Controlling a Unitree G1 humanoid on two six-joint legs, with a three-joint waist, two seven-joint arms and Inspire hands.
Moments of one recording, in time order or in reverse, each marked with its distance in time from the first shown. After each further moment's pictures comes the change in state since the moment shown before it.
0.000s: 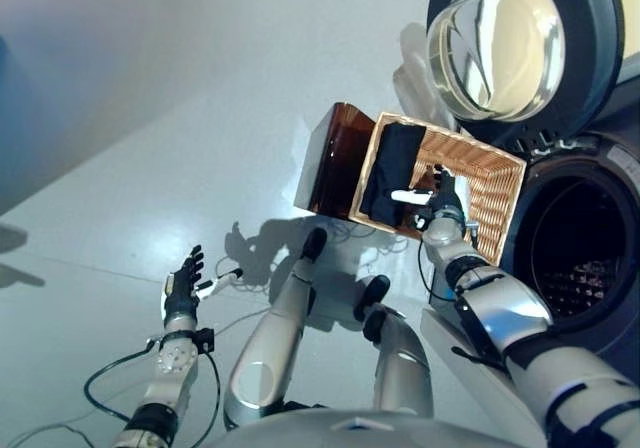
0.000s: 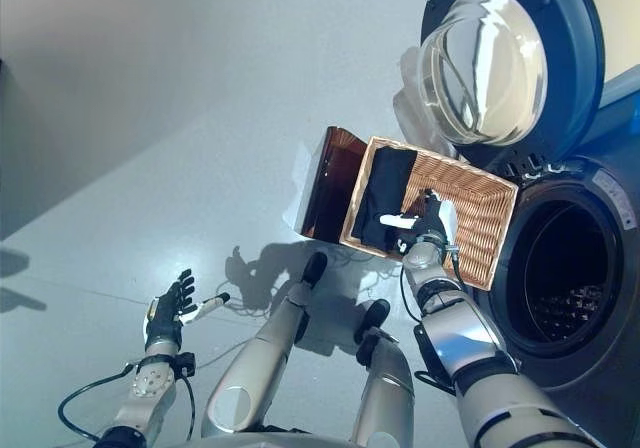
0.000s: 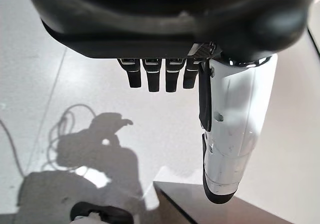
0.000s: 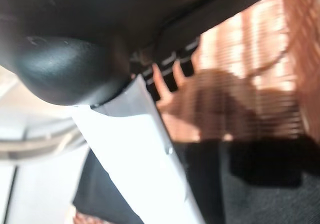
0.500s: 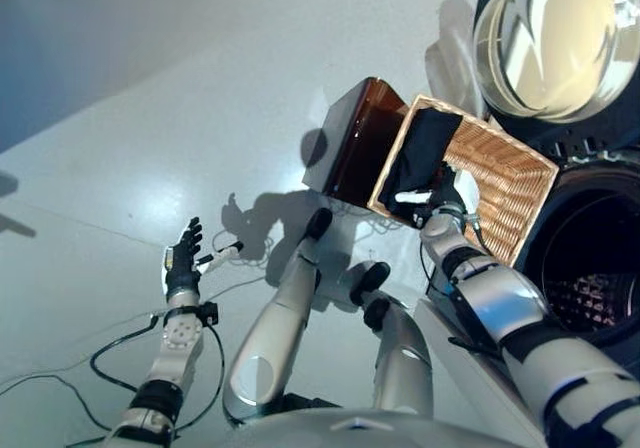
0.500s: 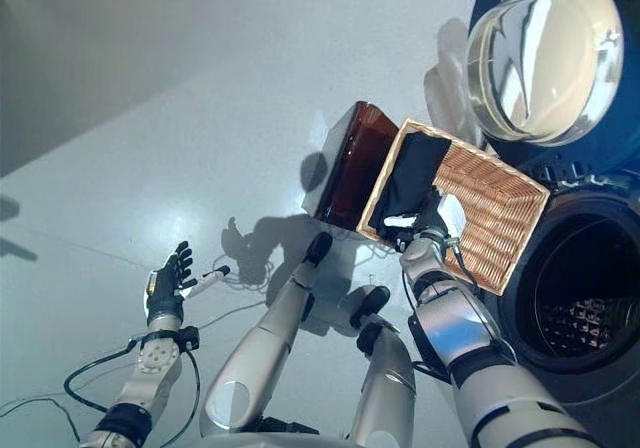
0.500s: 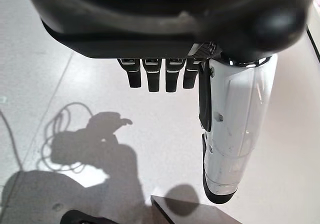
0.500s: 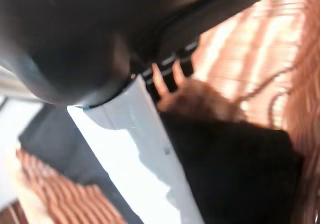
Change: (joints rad) left arm -0.061 -0.001 -0.007 -0.040 0.004 0.004 0.040; right arm -0.065 0.014 0.047 0.102 -0.174 0.104 -0.101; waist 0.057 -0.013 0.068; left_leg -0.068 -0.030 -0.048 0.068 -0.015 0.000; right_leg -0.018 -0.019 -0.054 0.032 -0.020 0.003
